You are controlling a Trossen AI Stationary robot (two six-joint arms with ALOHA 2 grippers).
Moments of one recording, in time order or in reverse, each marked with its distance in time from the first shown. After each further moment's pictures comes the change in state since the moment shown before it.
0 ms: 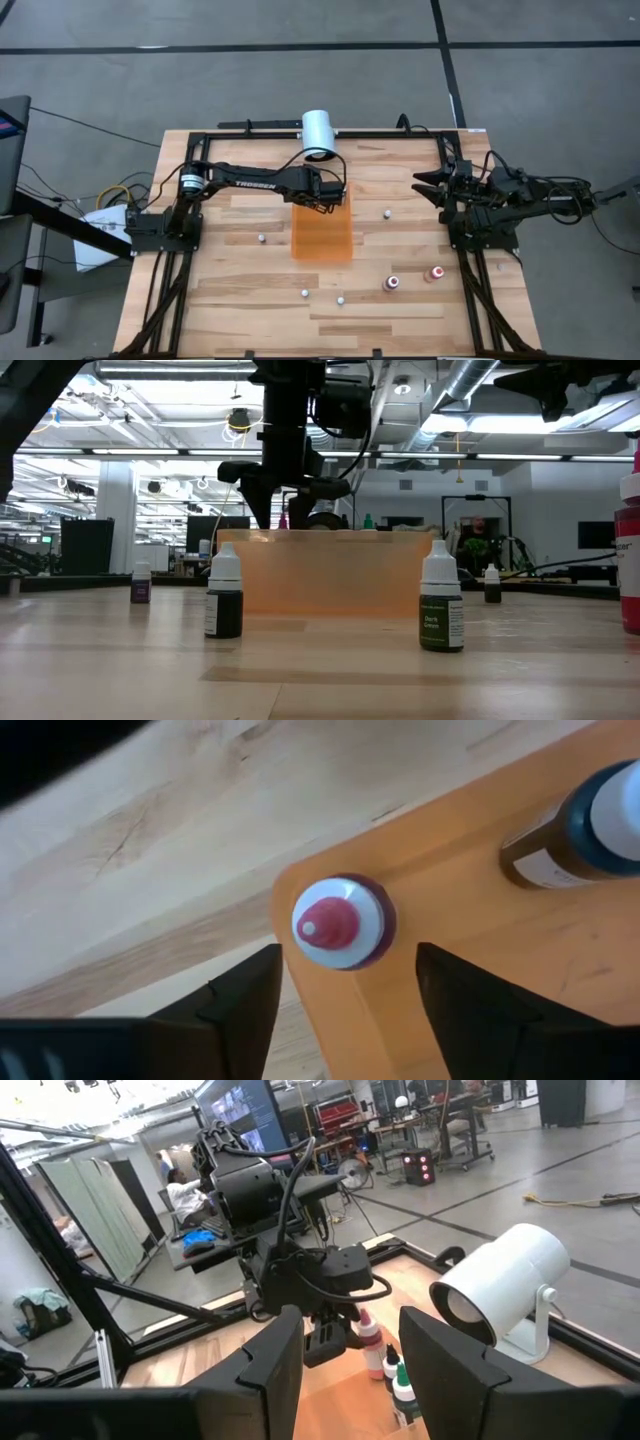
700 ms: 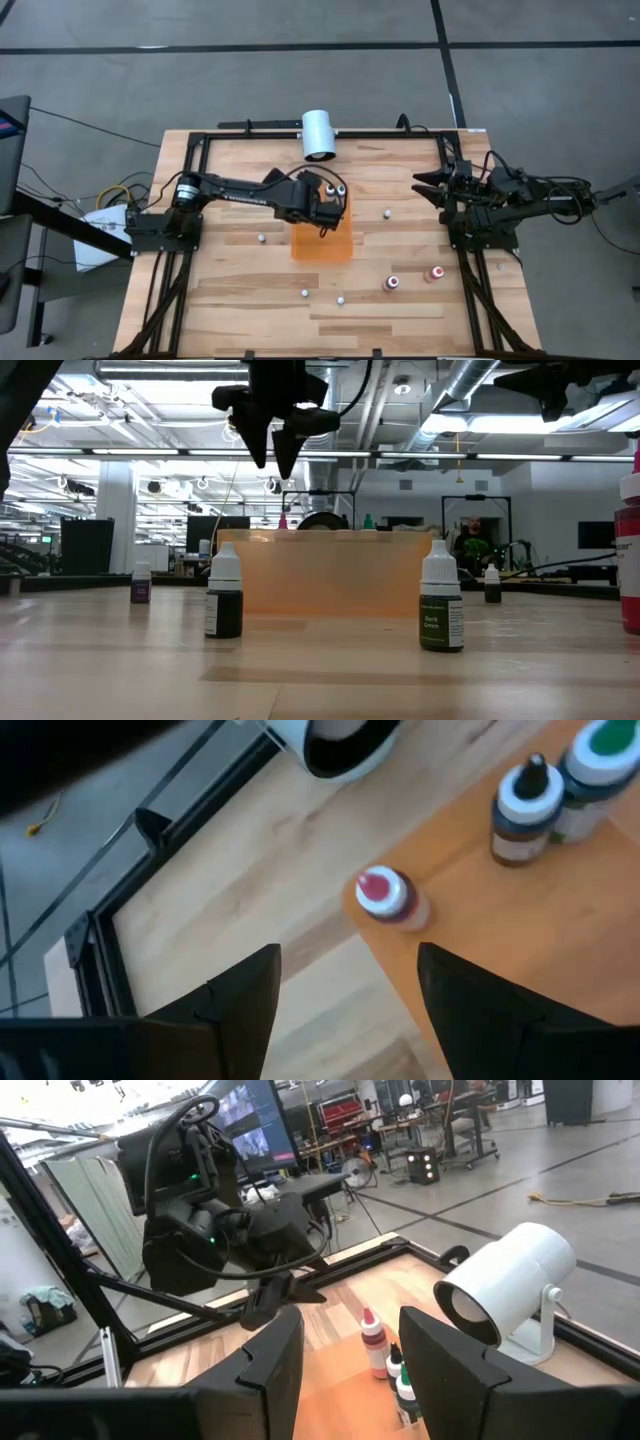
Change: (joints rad) left arm -0.162 -0.015 0.230 -0.377 -0.238 0.012; right arm 0.002 0.000 0.000 0.000 -0.012 0.000
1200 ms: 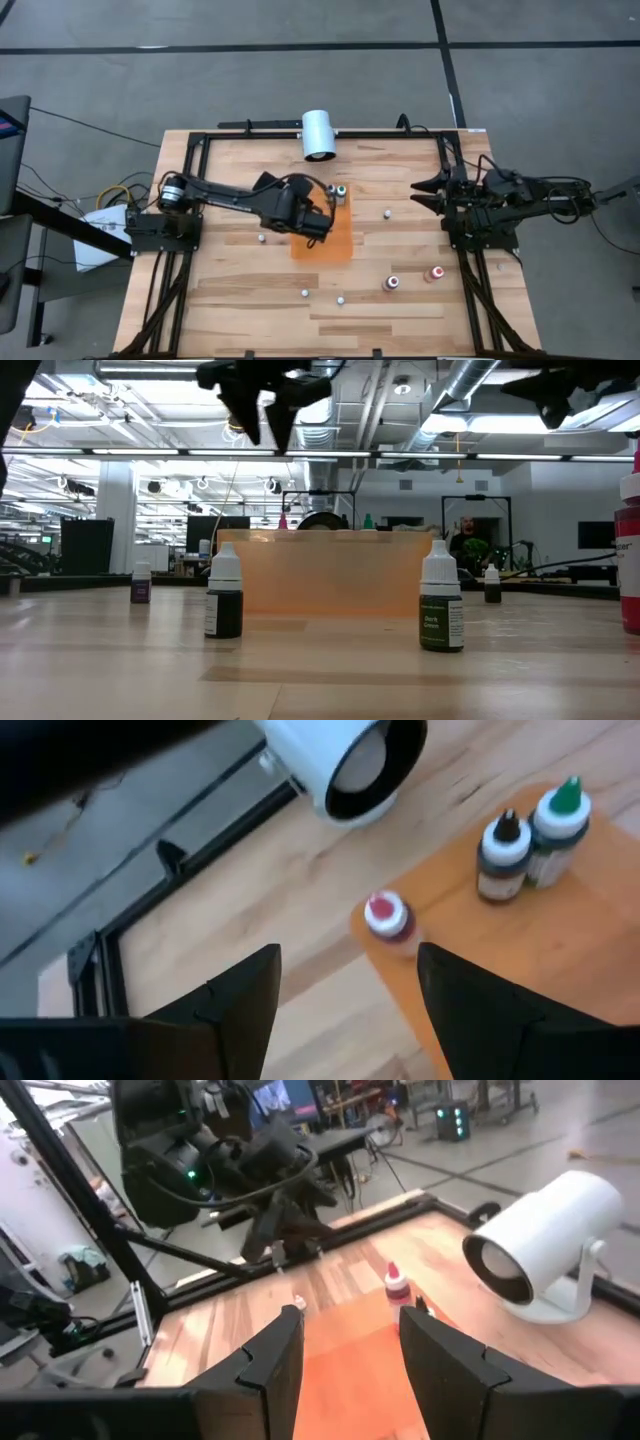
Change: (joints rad) left arm -0.084 -0.102 -0.084 0.003 -0.113 -0.121; right arm 0.000 0.000 0.000 -0.092 -0.096 0.044
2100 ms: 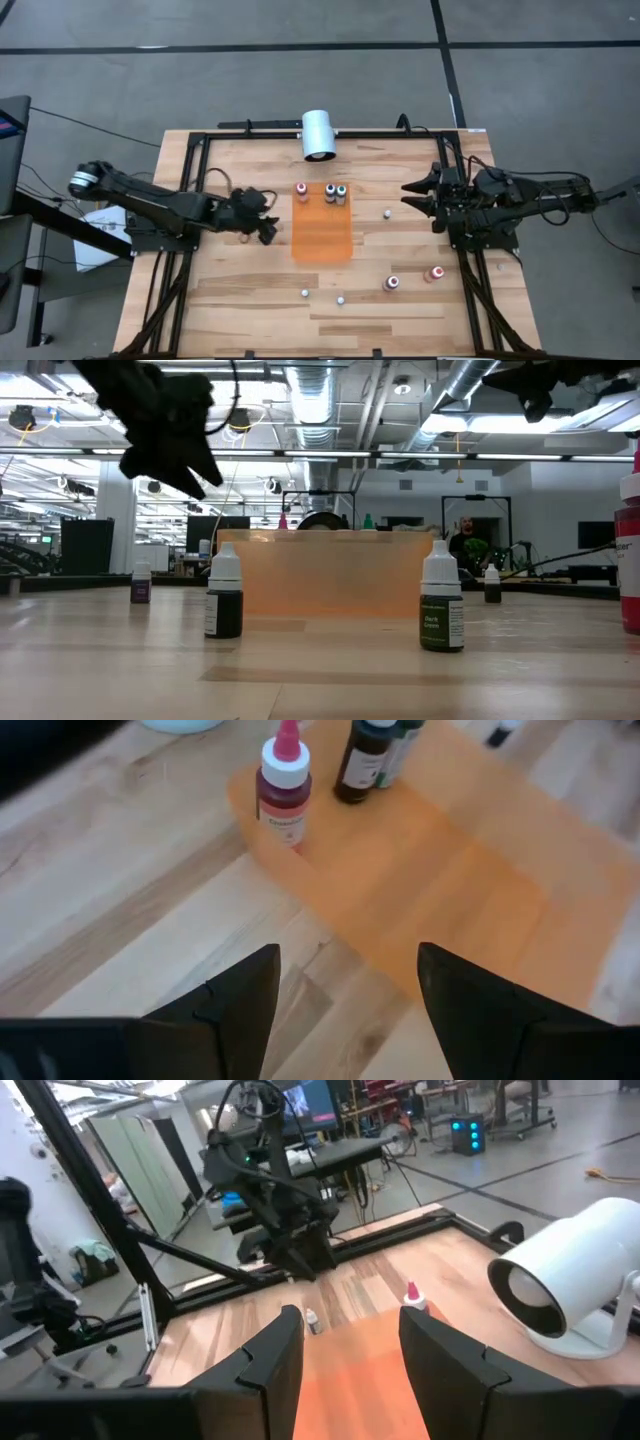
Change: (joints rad) left arm -0.036 -0.806 -1.133 1.120 0.311 0.341; right arm 0.000 0.126 0.000 0.163 -0.029 -0.053
